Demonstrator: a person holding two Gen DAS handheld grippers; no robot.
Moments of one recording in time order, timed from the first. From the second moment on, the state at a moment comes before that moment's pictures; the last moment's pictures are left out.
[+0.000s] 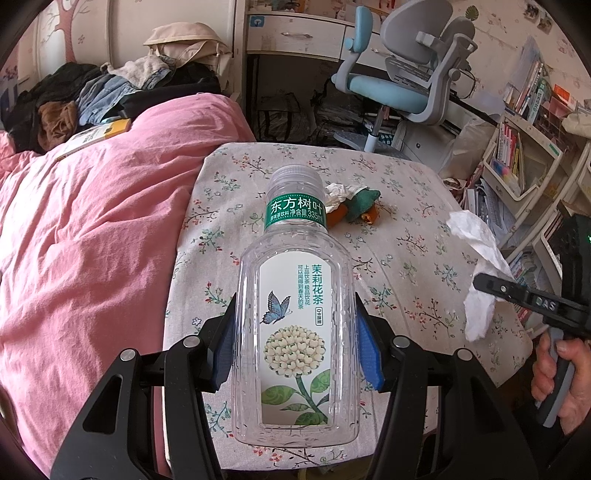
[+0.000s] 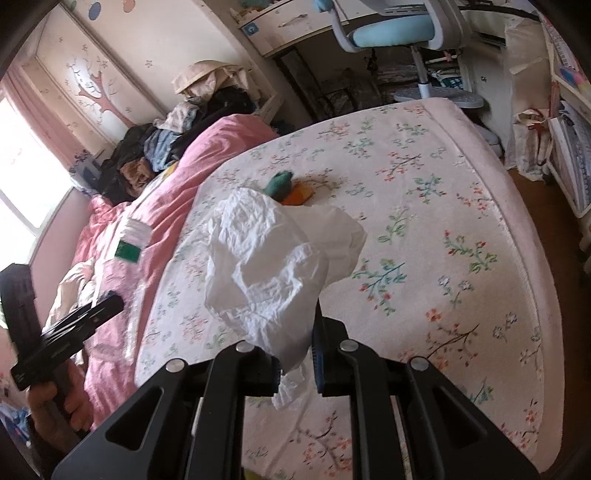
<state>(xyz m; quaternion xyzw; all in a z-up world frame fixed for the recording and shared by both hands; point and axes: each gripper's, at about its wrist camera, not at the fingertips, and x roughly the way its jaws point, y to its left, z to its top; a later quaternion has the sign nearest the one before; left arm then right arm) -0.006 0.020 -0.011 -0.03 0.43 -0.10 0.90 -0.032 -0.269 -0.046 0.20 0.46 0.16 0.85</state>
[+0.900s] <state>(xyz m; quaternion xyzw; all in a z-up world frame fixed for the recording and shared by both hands) -0.051 0.034 -0.020 -0.05 0.43 -0.10 0.89 -0.129 -0.127 -0.087 -0.10 0.56 0.43 0.71</state>
